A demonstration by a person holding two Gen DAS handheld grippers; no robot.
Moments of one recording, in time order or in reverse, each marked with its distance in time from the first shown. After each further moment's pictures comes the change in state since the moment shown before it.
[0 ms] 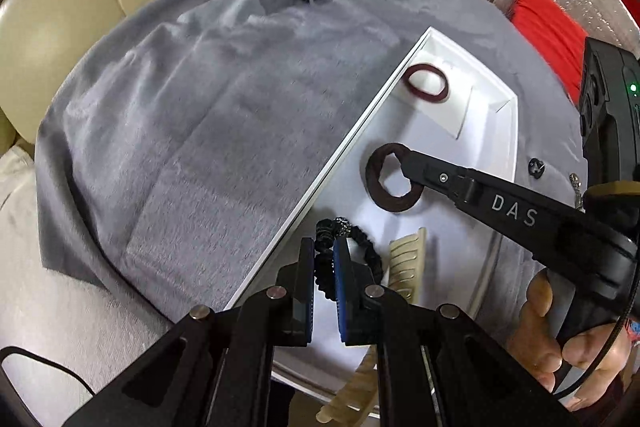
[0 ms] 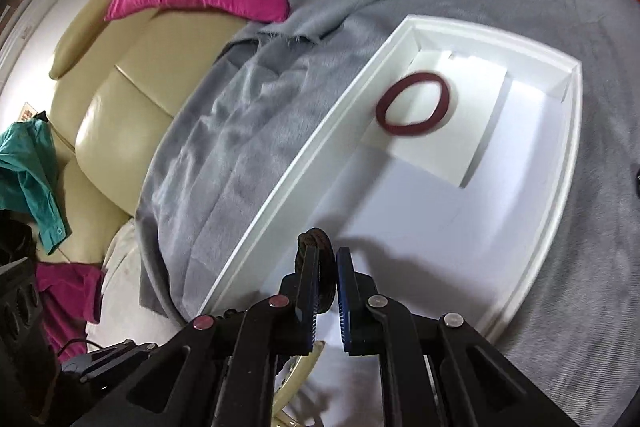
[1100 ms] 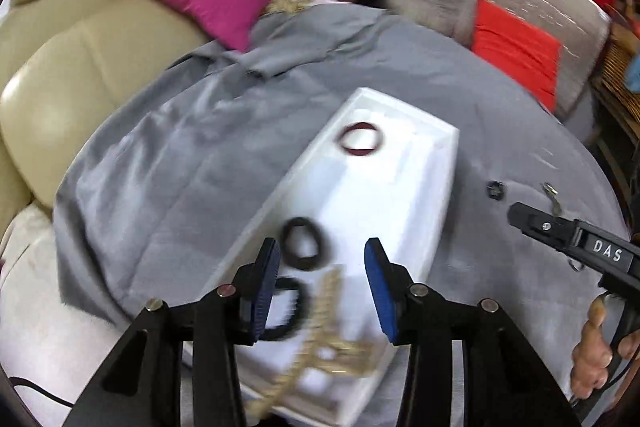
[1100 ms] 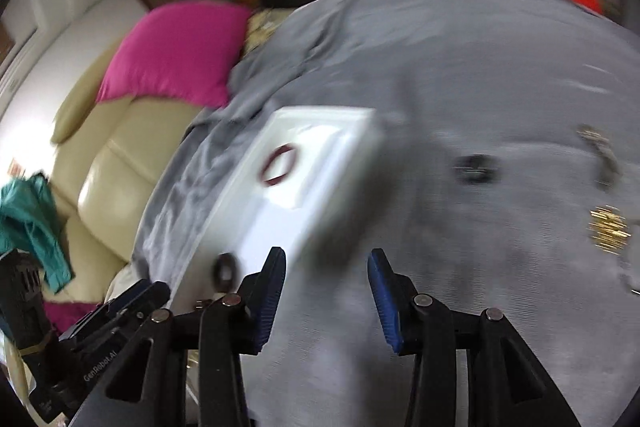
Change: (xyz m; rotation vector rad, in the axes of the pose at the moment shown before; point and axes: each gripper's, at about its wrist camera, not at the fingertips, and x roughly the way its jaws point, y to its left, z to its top) left arm -0.047 -0.074 -0.016 0.147 -0.263 0.024; right arm -0.147 -0.103 -0.042 0.151 -0.238 -0.089
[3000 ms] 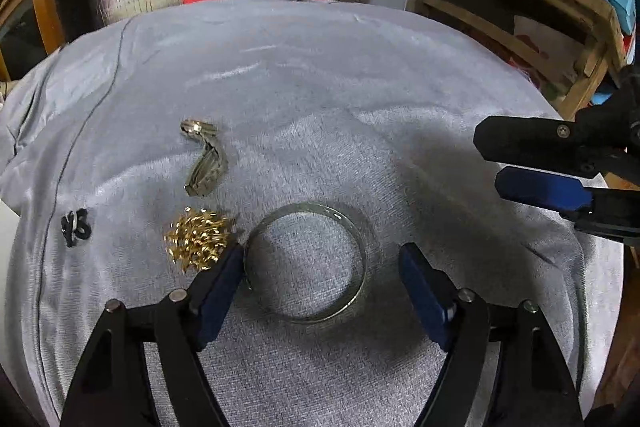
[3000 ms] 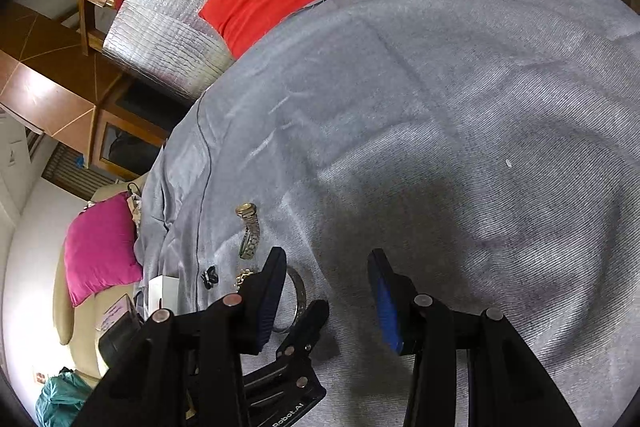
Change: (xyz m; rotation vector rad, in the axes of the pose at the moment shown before) left arm 0.102 -0.378 -0.058 0.569 0.072 -0.382; right arm -0.151 -0.290 -0.026 0.587 -0.211 -0.111
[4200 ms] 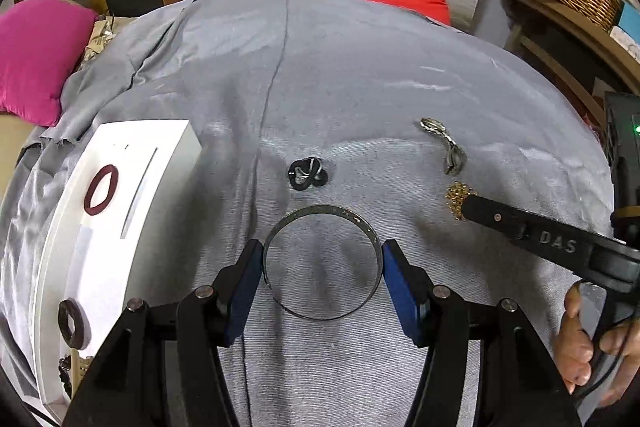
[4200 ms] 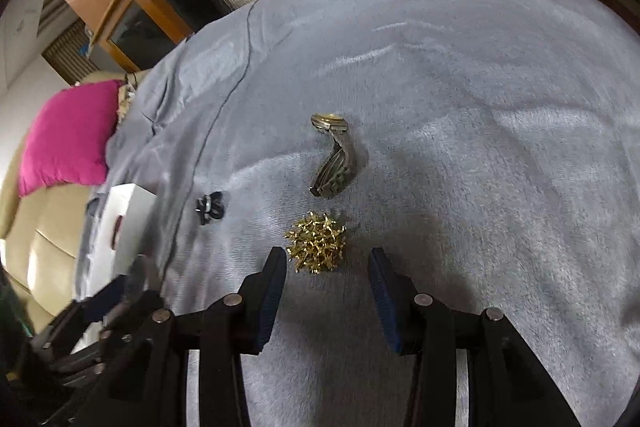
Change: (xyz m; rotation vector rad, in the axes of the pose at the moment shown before) left arm -0.089 0.154 -0.037 -0.240 0.022 0.195; right arm 0.104 0.108 -0.060 -0.372 0.104 -0.116
